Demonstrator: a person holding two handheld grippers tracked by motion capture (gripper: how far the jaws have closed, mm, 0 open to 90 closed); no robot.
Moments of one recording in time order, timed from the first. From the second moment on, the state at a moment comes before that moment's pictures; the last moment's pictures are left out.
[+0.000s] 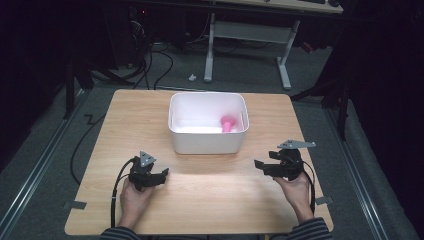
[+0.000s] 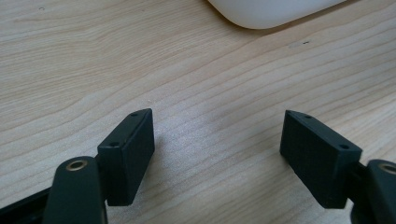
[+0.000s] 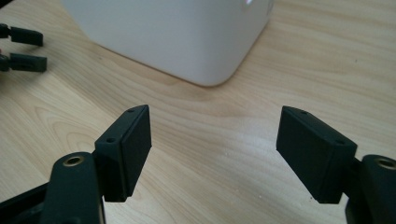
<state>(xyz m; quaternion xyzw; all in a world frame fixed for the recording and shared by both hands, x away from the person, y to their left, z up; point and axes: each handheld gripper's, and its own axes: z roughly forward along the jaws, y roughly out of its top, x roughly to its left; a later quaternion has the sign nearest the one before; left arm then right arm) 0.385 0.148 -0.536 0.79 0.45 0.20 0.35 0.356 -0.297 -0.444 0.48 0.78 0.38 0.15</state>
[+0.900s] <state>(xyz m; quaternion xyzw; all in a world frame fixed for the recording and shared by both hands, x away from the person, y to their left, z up) 0.385 0.148 -0.536 0.79 0.45 0.20 0.35 0.352 -0.290 -0.525 0.51 0.77 0.34 0.16</state>
